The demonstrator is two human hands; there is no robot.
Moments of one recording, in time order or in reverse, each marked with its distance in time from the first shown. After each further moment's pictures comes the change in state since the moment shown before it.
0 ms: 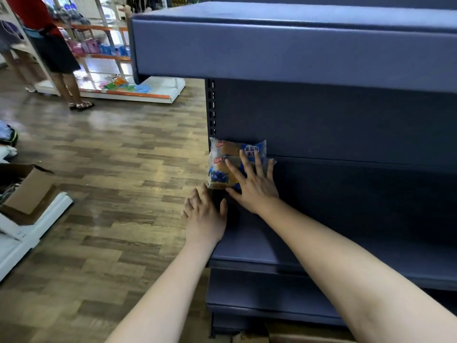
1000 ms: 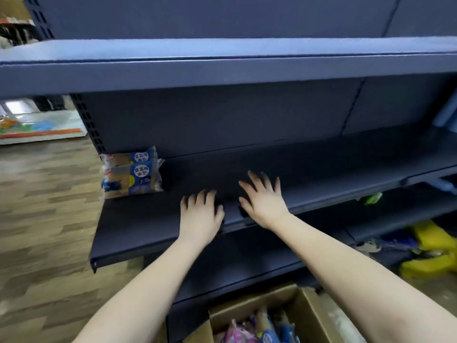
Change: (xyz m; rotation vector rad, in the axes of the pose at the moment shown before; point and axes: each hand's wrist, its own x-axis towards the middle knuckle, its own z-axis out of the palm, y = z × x) left_hand -0.131 0.147 0.044 0.167 0.039 0.788; right_hand -0.249 0.162 -0.024 0.103 0.017 0.387
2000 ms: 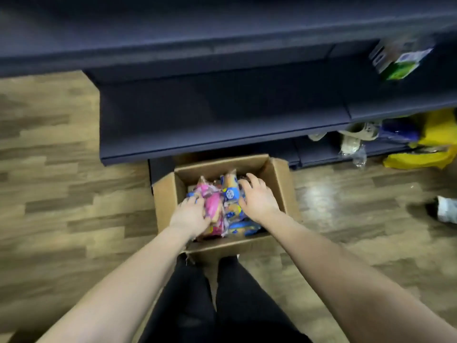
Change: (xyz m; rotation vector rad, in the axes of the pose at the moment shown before) left_hand -0.258 0.112 0.181 -0.106 -0.971 -0.262; right_hand -0.252 0.073 0.216 0.260 -0.630 0.068
